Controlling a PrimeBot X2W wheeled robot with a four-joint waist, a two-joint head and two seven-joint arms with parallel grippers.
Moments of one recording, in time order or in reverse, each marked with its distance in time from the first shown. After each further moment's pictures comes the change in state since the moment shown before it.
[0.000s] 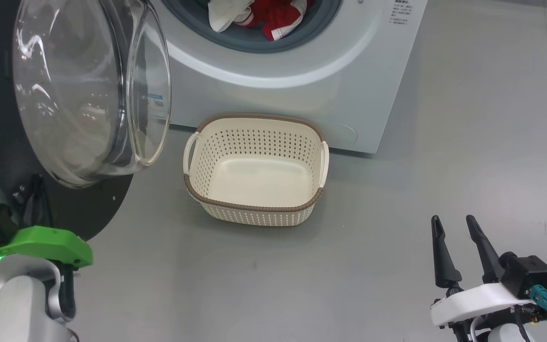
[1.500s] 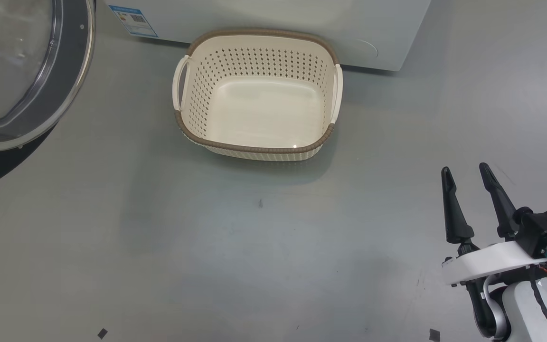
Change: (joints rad) left arm -0.157 0.222 0.229 0.097 -0.123 -0.002 0.015; right arm -0.130 -0.069 0.008 -0.051 -0.035 0.001 0.027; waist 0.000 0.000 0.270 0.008
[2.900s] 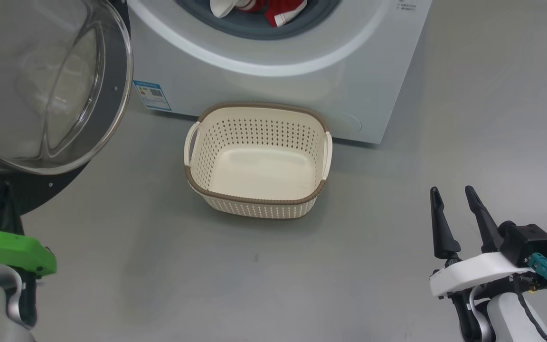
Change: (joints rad) left arm 0.095 -0.115 -0.194 0.067 0.098 -0.119 -0.041; right arm 0.001 0.051 -0.002 0.120 0.039 0.010 -0.015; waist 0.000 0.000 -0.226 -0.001
